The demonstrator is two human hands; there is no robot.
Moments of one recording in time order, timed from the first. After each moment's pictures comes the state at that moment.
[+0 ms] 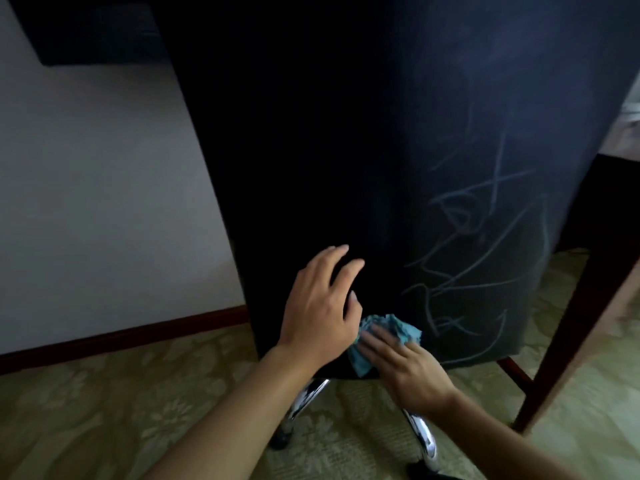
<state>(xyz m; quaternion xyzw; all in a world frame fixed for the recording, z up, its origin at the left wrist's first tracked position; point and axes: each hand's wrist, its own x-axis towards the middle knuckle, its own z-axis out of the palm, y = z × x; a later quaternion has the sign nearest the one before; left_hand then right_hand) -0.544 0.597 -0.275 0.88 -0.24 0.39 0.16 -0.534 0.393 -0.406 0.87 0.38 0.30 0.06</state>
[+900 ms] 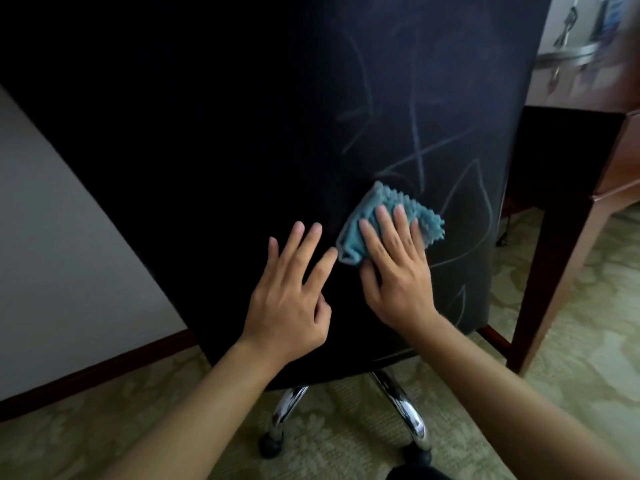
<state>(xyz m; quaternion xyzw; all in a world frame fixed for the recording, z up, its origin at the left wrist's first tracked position) -0.515 0.558 -0.268 0.86 -0.32 0.40 0.01 -0.481 0.365 -0.310 0.81 0.17 0.54 -0.19</state>
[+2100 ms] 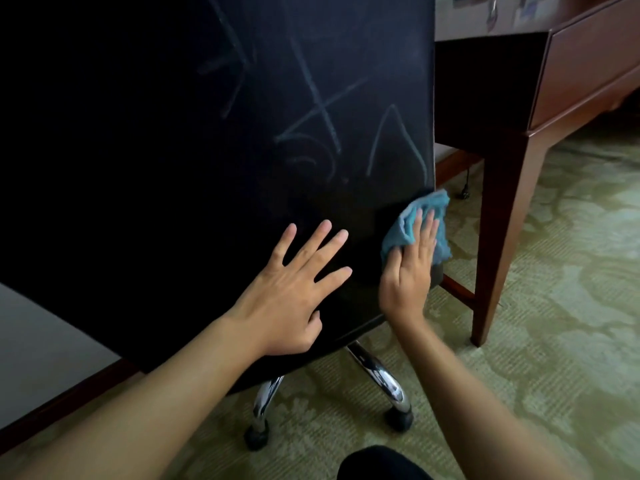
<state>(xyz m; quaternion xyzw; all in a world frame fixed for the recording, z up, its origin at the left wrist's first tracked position) -0.501 0.489 -0.276 0.83 -0.47 0.20 -0.23 -0.479 0.302 -0.397 0.75 -0.16 0.43 -0.47</state>
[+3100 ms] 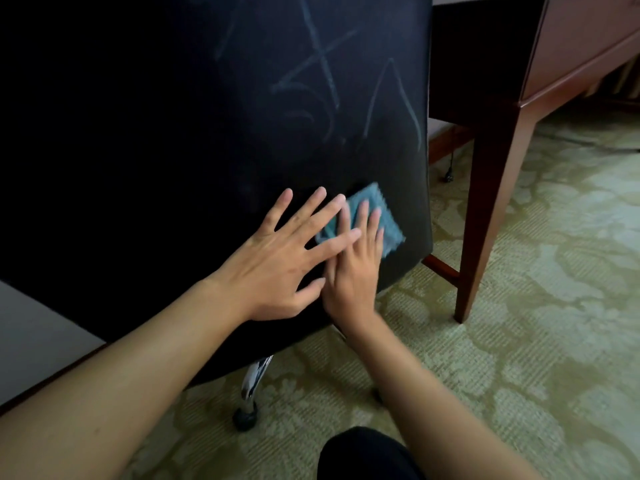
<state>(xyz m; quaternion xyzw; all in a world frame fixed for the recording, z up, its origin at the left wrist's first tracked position) -0.487 0.493 -0.275 0.80 -0.52 0.22 -0.19 -0.491 0.374 -0.401 0.80 -0.08 0.46 -0.38</state>
